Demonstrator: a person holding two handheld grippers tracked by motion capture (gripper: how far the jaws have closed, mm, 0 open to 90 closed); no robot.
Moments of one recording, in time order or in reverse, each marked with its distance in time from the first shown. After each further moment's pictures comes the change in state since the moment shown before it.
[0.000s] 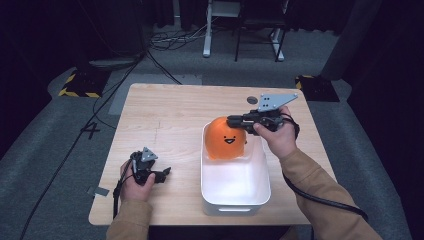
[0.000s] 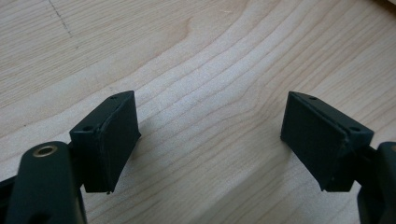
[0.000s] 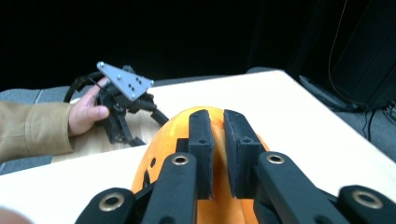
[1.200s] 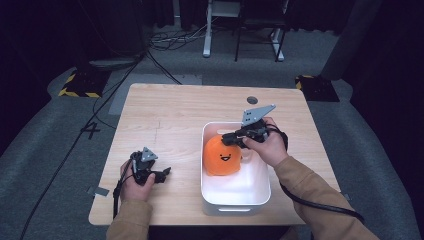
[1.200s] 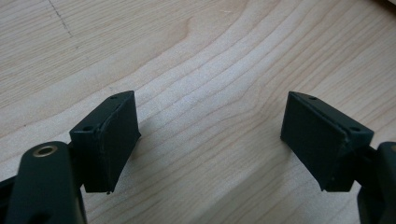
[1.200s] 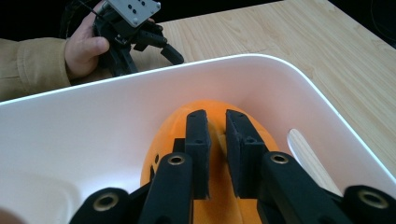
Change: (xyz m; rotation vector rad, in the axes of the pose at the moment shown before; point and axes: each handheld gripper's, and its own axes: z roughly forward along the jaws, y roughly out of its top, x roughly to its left) left arm 0.000 0.000 0.000 0.000 0.000 0.000; right arm 0.006 -0.033 0.033 0.228 0.065 0.038
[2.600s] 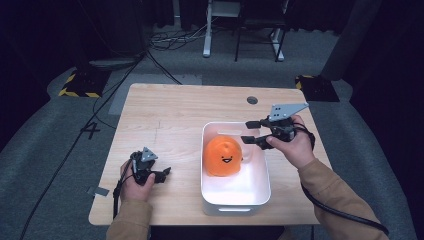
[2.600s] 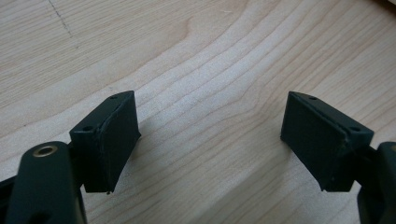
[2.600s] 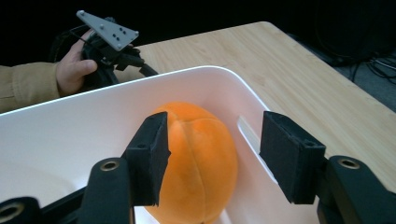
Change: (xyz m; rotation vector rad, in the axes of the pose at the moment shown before) left arm 0.000 0.000 0.000 0.000 0.000 0.000; right arm 0.004 -0.010 -0.067 -0.096 -0.129 0.041
